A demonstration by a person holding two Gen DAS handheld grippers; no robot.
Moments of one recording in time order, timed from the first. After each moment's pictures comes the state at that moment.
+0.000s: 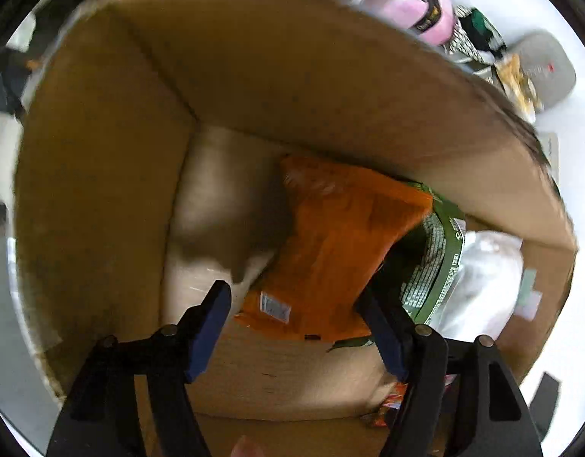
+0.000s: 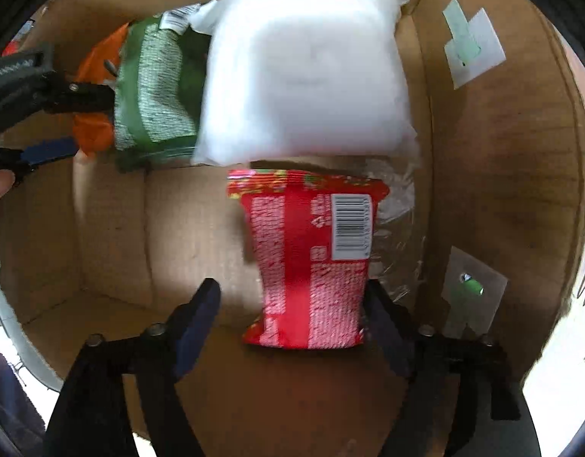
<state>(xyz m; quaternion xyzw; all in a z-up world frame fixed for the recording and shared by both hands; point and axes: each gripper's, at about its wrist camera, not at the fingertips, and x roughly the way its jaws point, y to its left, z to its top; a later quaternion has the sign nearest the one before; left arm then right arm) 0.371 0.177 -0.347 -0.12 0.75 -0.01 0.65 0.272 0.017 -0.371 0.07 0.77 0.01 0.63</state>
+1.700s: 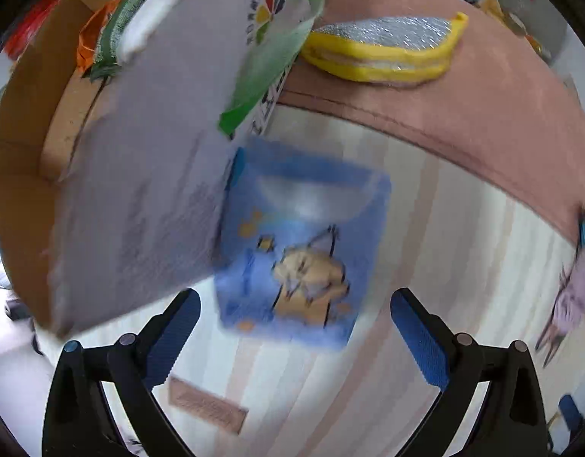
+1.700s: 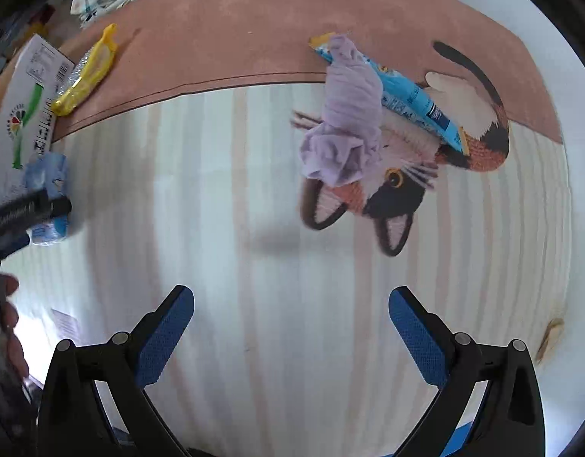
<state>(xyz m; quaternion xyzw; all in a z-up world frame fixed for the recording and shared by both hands) 0.199 -0.135 -0.382 -0.06 0.71 0.11 0.70 0.115 -0.380 -0.331 0.03 0.72 -0.06 0.69</state>
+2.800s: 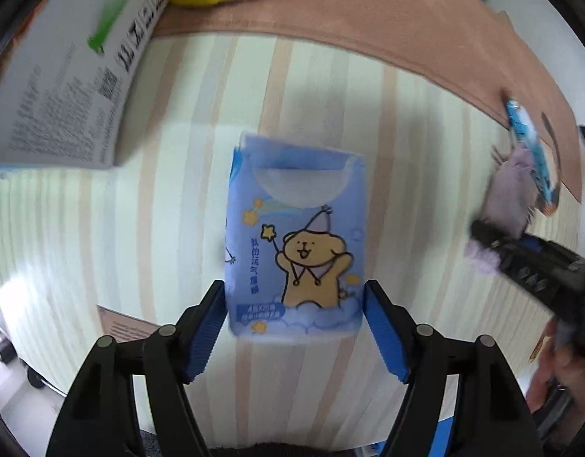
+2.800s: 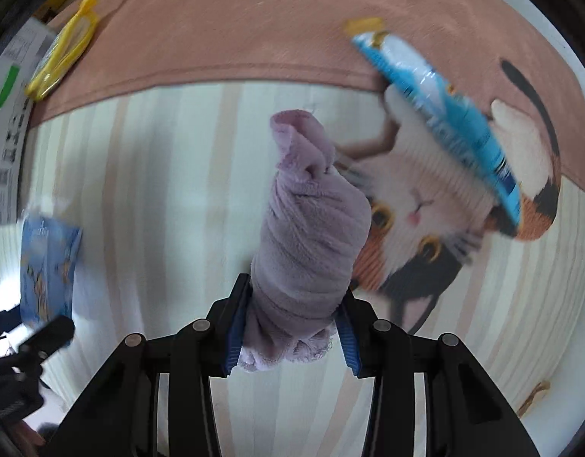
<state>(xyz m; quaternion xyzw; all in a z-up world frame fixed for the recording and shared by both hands) 0.143 -0.198 -0.346 -0.06 0.75 -0.04 0.65 0.156 -0.397 -0.387 0.01 0.75 0.00 0.67</state>
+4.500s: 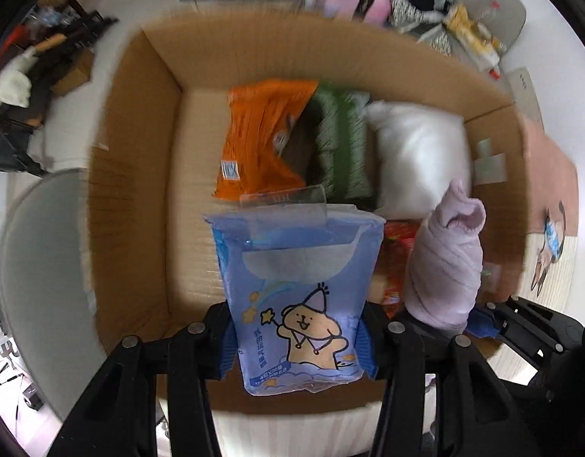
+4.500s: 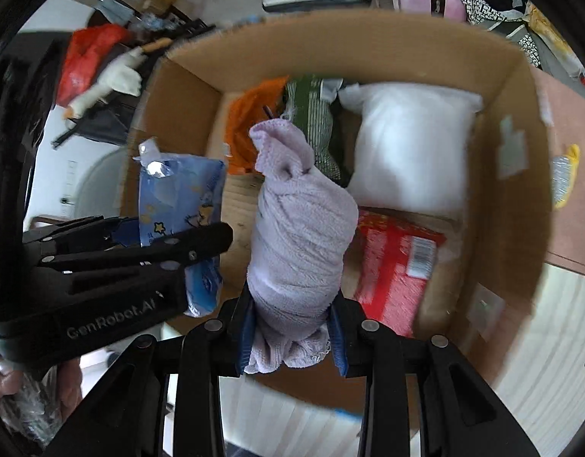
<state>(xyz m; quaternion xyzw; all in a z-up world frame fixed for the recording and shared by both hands) 0.300 0.140 -0.303 -0.04 0.74 -0.07 0.67 0.267 0.044 -0.283 0.08 0.71 0.18 0.68</state>
